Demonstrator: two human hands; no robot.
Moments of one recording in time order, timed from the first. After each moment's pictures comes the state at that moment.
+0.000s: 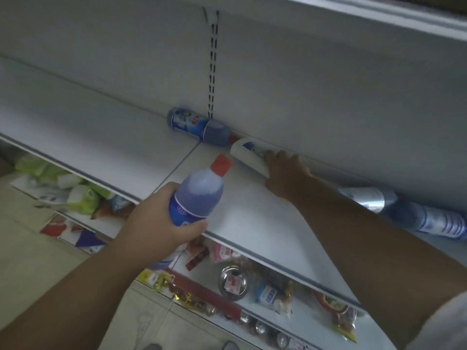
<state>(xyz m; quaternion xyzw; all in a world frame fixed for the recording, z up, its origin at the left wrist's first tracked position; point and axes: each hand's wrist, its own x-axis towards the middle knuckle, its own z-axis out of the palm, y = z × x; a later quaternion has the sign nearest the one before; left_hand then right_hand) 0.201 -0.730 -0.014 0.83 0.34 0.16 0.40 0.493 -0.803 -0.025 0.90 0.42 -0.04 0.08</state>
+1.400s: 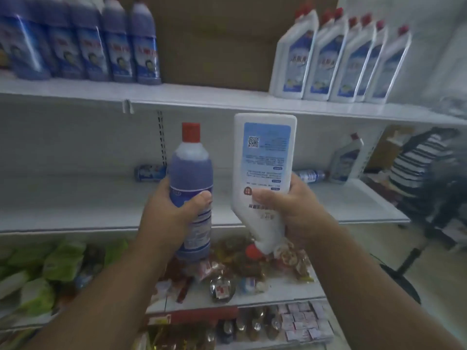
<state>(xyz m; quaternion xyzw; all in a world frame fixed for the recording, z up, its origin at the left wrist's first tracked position) 0.073 -0.778 0.101 0.71 0.11 0.26 0.65 0.158 -0.982 0.127 0.65 0.26 -0.13 -0.70</state>
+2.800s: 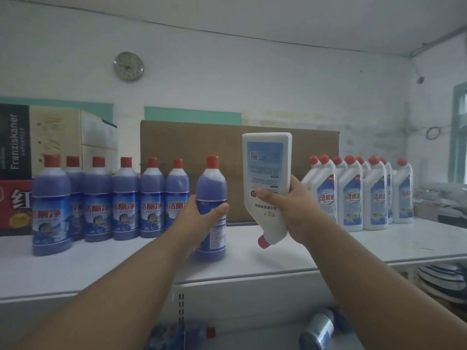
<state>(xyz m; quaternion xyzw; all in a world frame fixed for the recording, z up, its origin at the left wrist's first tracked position) 0.276 -0.619 0.301 0.76 0.04 0.24 0.60 0.325 -0.817 0.328 0.67 0.28 0.11 -0.68</state>
